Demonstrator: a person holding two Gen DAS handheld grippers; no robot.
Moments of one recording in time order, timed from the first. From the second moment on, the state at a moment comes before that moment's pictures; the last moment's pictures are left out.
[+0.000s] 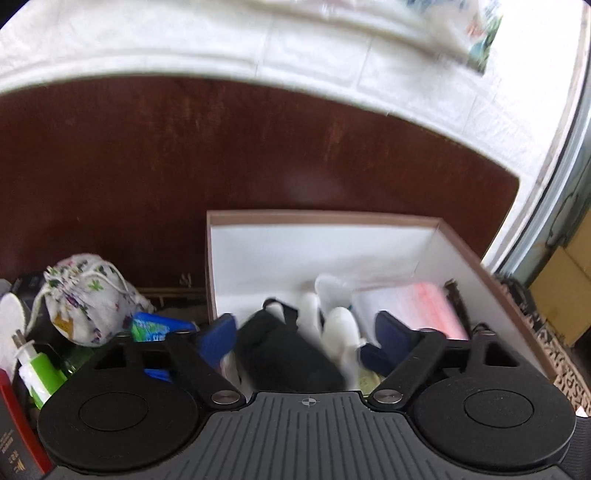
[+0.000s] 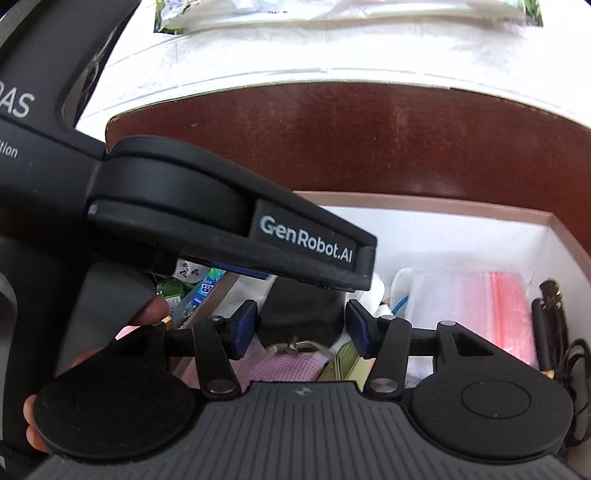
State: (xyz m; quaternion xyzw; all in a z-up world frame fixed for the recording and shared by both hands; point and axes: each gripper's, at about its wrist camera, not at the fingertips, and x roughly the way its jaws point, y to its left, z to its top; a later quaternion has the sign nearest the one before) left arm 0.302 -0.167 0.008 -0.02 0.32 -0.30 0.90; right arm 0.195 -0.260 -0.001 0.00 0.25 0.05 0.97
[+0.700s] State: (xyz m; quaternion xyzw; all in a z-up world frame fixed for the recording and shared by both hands) left arm 0.154 -0.111 0.023 0.04 0.28 -0.16 0.95; right arm 0.110 -0.224 0.035 -0.01 0.23 0.01 0.97
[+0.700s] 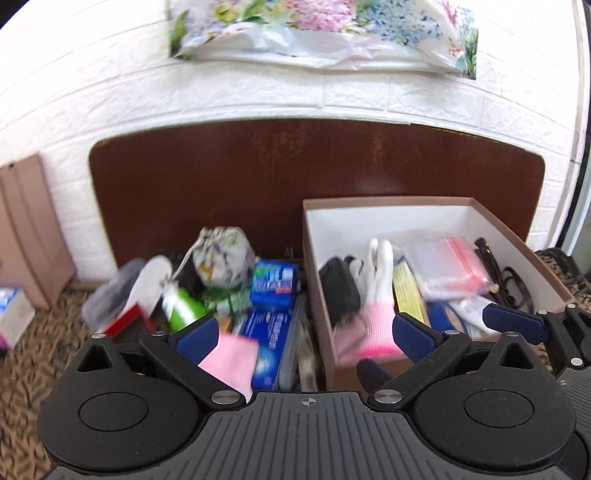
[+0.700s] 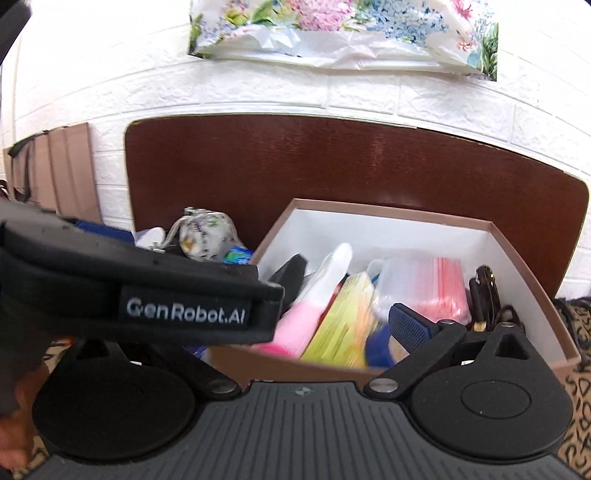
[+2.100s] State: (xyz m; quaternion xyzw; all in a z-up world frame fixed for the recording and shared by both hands) left arm 0.044 0.008 0.008 0.03 0.30 -0.08 0.95; right arm 0.007 -0.114 0.015 0.01 0.27 0.07 0.96
